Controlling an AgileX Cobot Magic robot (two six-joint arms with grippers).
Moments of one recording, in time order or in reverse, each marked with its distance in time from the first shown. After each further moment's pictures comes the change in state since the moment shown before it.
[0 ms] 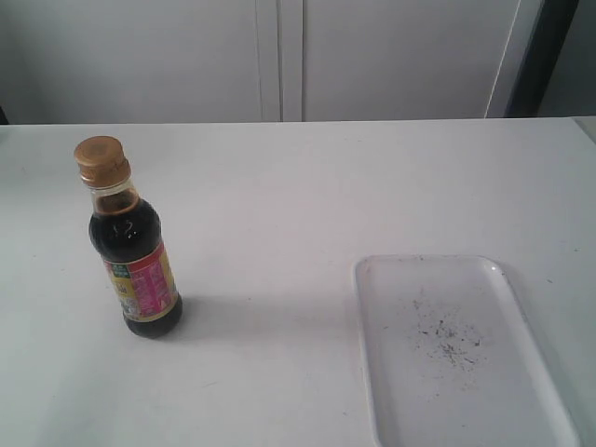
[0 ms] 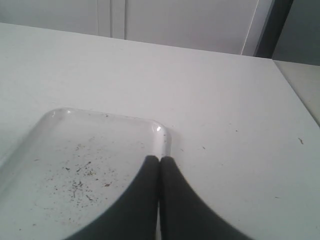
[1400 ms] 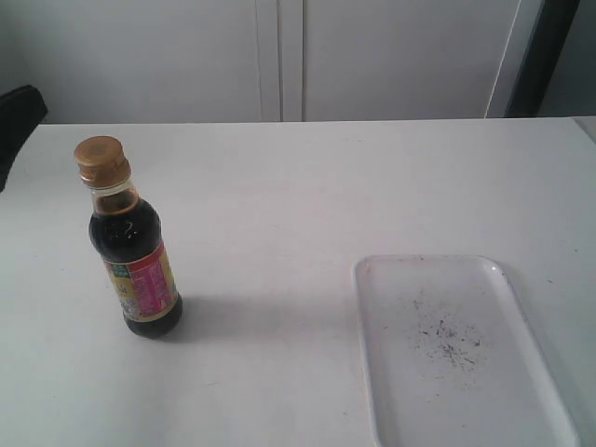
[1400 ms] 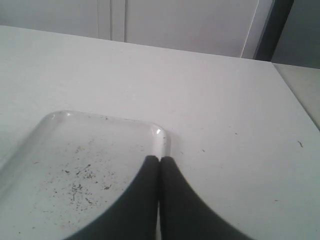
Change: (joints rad) left arm 0.000 0.850 -0.384 0.872 -0.609 -0.679; right arm 0.000 0.000 0.000 -0.001 -0.007 0.000
